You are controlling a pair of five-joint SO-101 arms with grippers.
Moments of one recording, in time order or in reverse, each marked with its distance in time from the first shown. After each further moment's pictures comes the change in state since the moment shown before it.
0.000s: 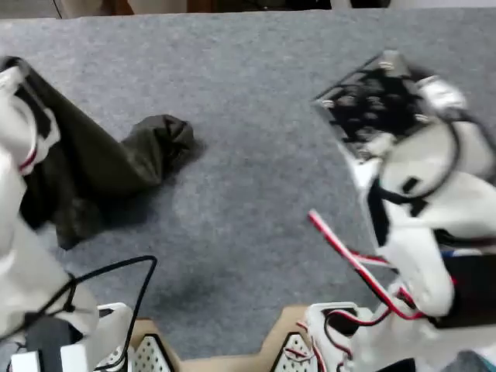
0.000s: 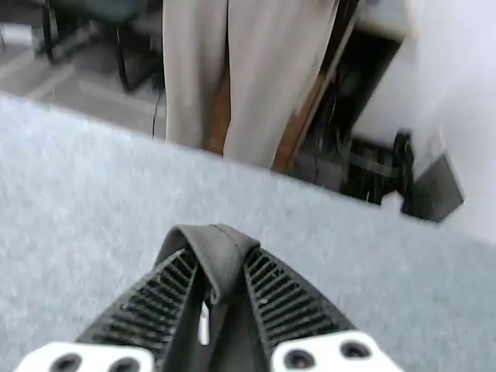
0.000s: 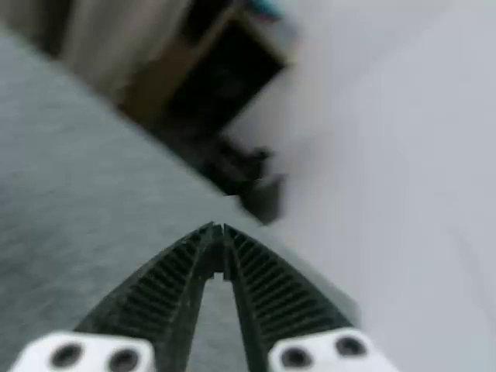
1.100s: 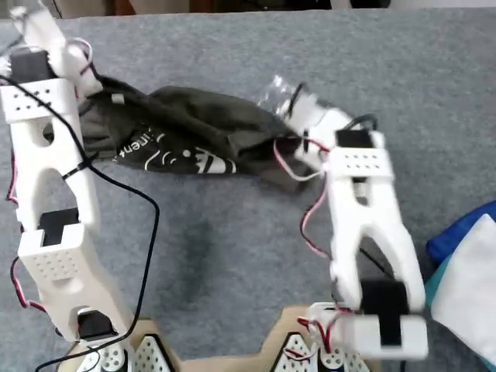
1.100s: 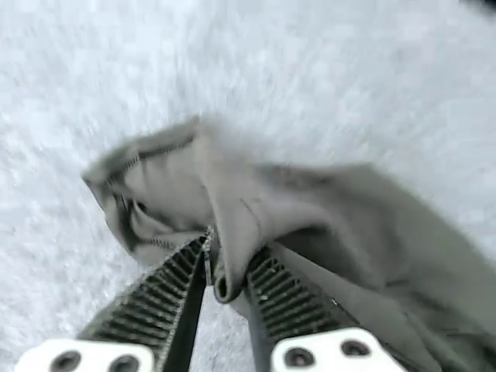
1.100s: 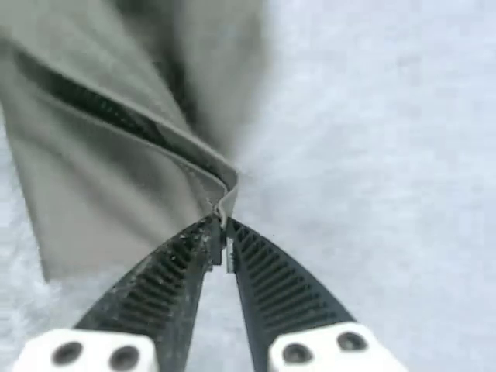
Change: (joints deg) left arm -0.4 41.1 0.0 -10.7 1.0; right arm 6.2 19.9 54.2 -41.9 12.4
